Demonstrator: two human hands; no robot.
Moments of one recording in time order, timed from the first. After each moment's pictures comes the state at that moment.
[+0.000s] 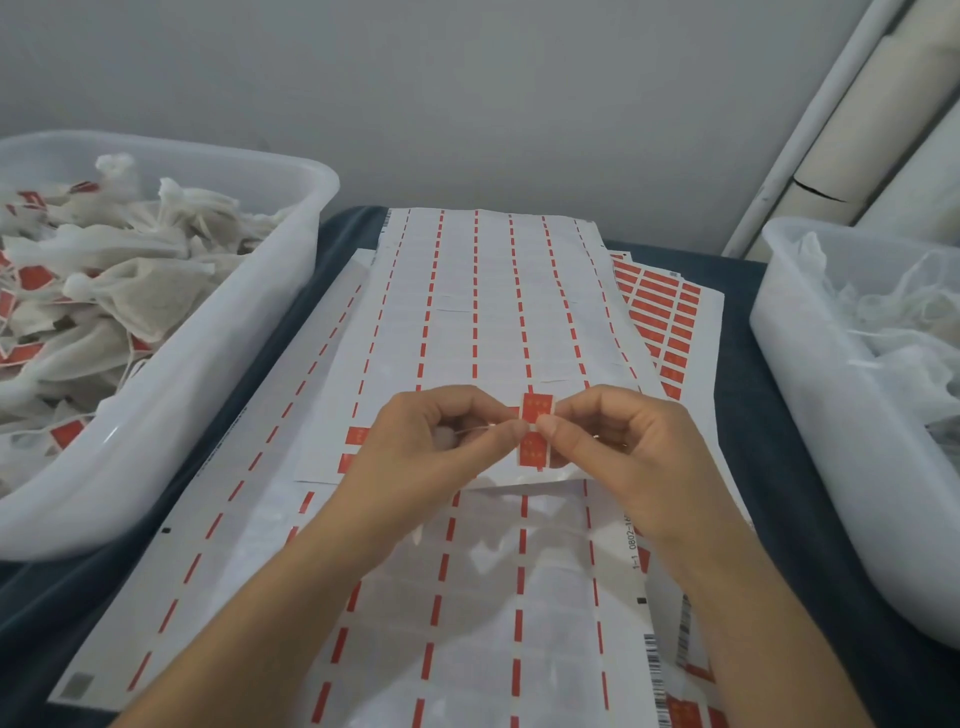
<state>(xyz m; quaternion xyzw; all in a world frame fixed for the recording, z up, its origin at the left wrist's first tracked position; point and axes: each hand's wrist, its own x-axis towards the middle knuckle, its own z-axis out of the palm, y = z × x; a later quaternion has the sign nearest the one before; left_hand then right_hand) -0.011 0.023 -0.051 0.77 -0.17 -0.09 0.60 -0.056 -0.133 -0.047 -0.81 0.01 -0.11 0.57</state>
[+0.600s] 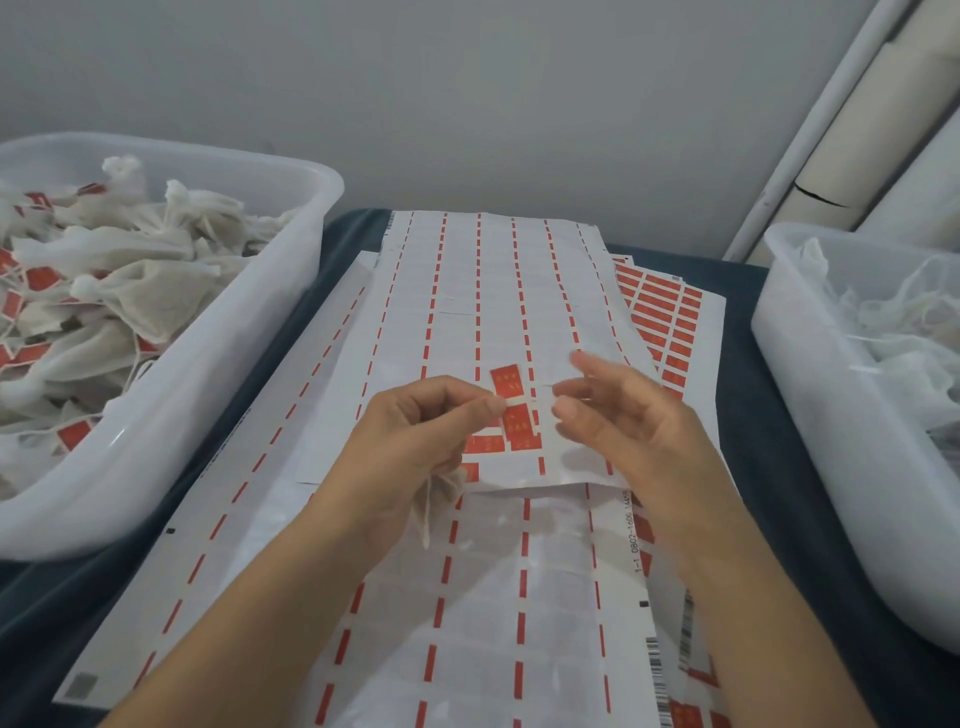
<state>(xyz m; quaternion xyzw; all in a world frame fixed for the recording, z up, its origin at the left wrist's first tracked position) -0.006 0.027 -0.047 0.66 -0.04 -0.19 0.73 -0.051 -0.136 -0.044 -0.78 0.07 -0.09 0.62</state>
